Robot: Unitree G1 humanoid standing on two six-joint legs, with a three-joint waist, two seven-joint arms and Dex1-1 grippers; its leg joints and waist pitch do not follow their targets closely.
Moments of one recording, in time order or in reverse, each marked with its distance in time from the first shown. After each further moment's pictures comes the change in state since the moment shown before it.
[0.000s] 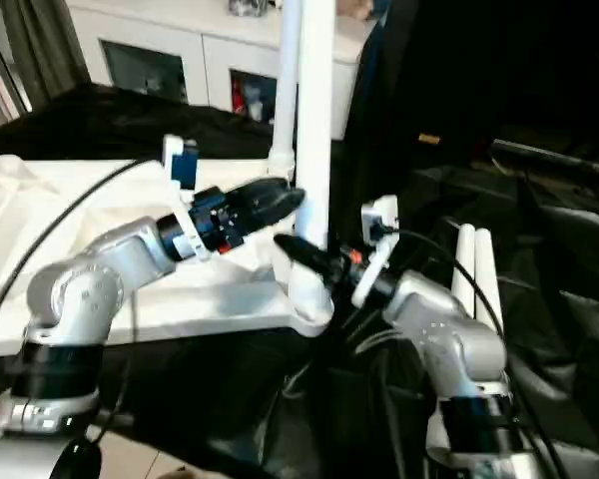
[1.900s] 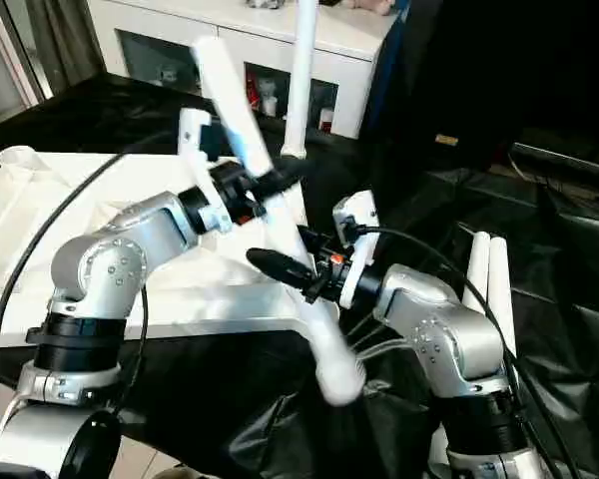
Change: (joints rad) left arm -0.133 -0.031 -0.022 0.078 0.128 -0.107 0.279; right arm -0.029 -0.043 0.107 -0.153 -0.123 0.057 -0.110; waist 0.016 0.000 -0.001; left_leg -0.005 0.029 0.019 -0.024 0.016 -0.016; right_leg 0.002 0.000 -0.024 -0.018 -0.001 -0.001
